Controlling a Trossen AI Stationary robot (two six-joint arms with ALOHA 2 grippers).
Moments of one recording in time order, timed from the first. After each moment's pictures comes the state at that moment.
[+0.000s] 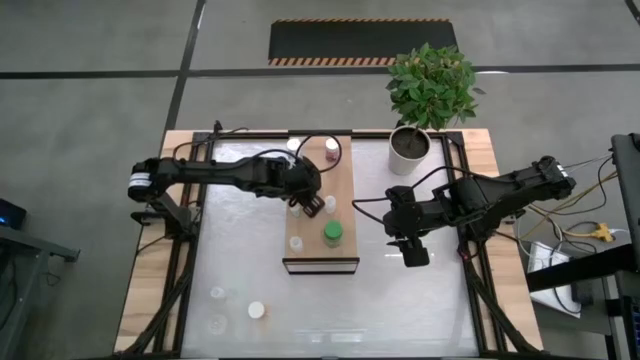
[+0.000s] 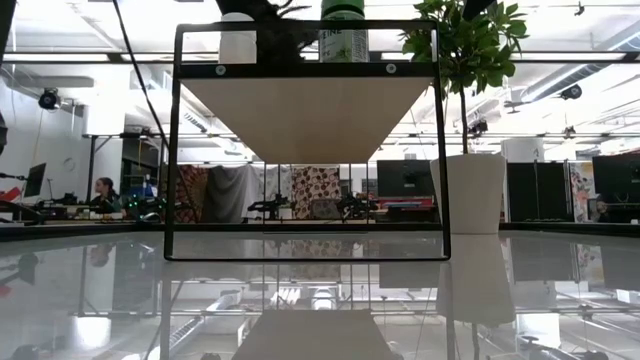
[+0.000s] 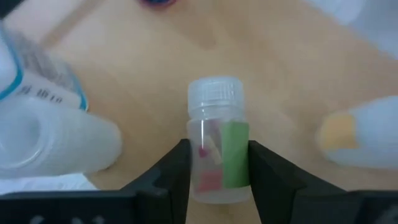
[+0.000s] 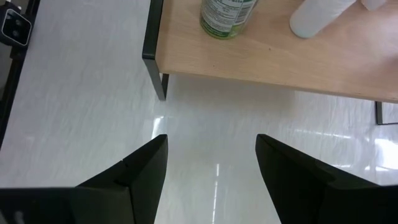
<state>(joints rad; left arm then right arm) 0.07 1.64 1.47 -0.87 -0.35 -0.56 0.30 1.36 1.43 -1.12 0.11 0.11</state>
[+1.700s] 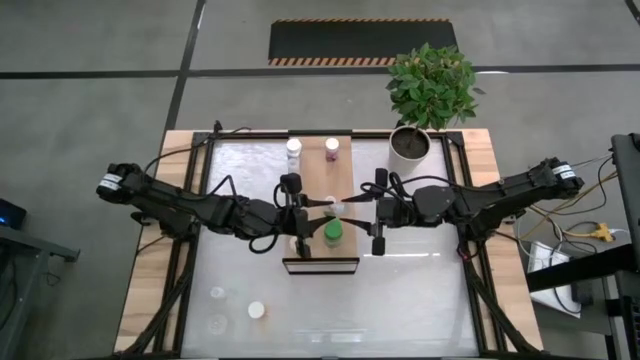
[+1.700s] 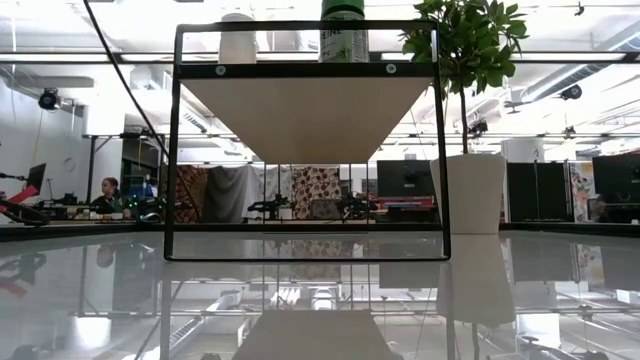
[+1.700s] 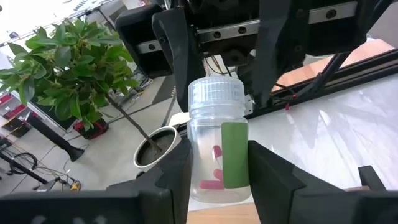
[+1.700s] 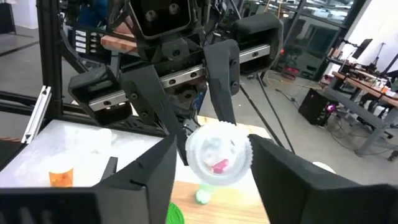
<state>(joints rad) -0.28 1.41 1.23 0.00 -0.57 0.38 0.25 1.27 1.05 0.12 0.32 -0.23</state>
